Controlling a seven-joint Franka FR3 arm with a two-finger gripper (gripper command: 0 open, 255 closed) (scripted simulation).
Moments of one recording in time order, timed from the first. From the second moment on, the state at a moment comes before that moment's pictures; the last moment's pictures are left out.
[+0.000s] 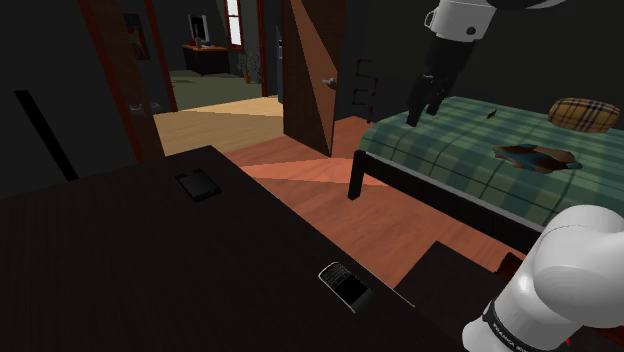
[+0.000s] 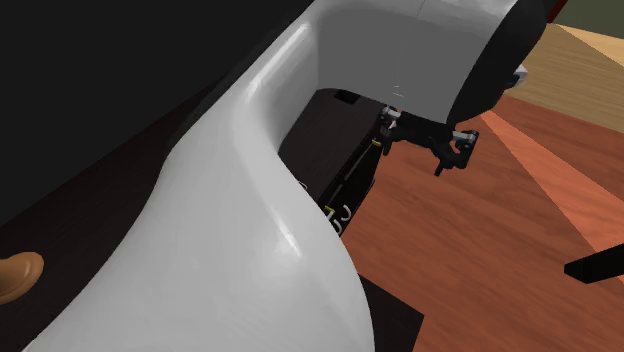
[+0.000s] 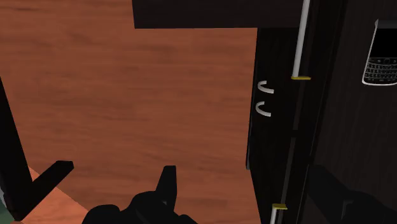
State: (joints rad) arm -0.02 -0.79 -0.01 -2.30 -0.06 1.64 -0.04
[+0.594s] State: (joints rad) arm 0.03 -0.83 0.10 -2.47 0.01 1.75 0.06
